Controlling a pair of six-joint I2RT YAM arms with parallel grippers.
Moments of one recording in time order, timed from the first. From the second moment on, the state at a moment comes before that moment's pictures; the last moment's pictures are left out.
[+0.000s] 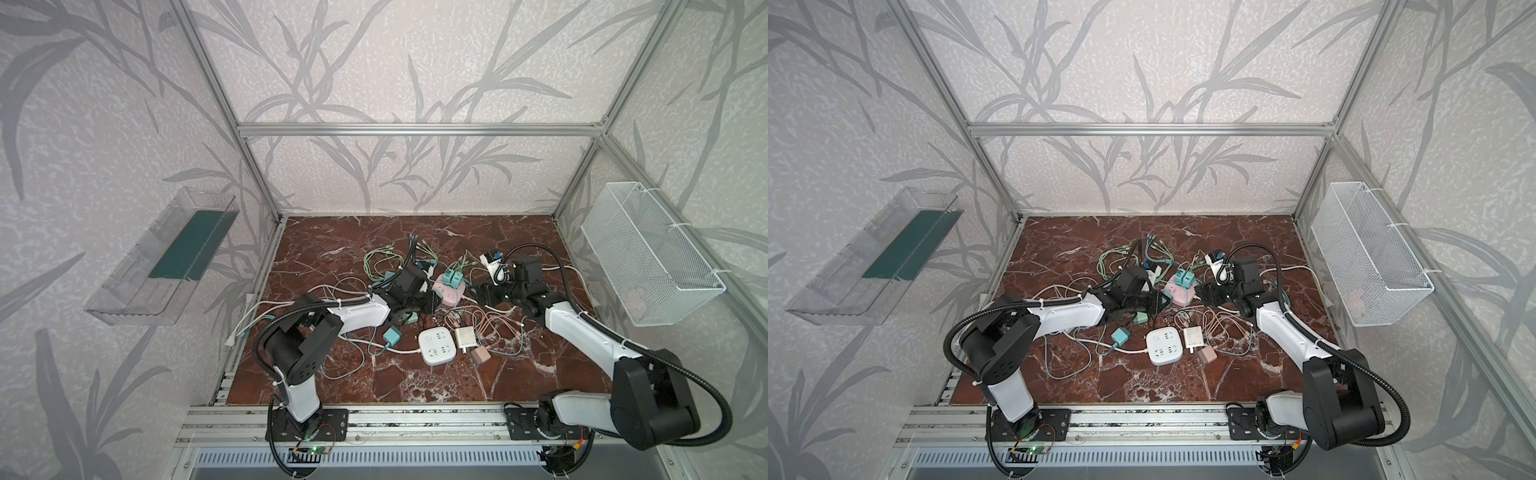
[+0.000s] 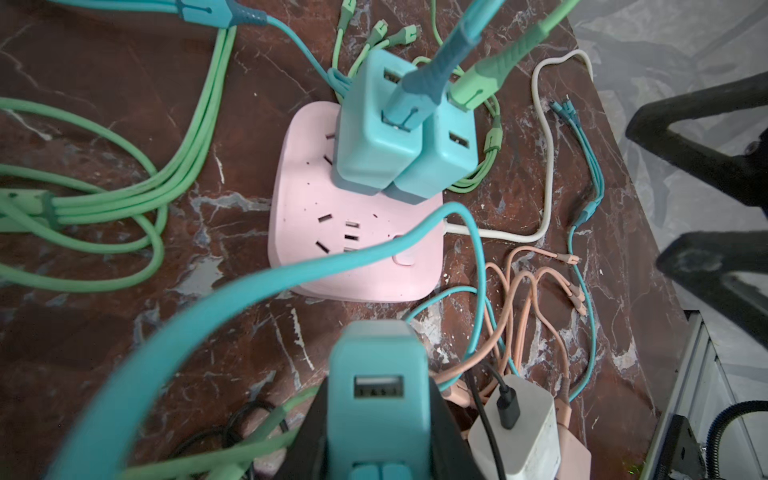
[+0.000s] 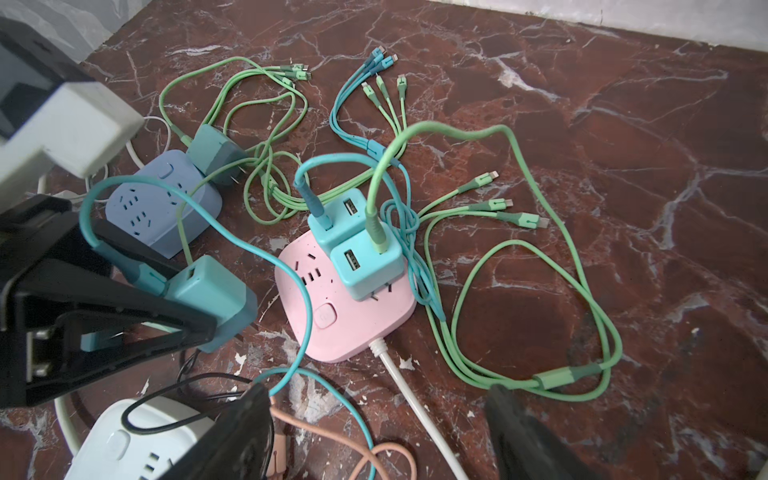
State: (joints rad) left arm -0.74 1.78 0.99 0.08 0.21 -0.55; right arm 0.23 1.32 0.73 -0.12 -0.35 -0.08
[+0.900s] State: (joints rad) left arm -0.72 1.85 0.95 0.09 0.34 -0.60; right arm 0.23 1.52 0.80 -0.03 -0.34 -0.24
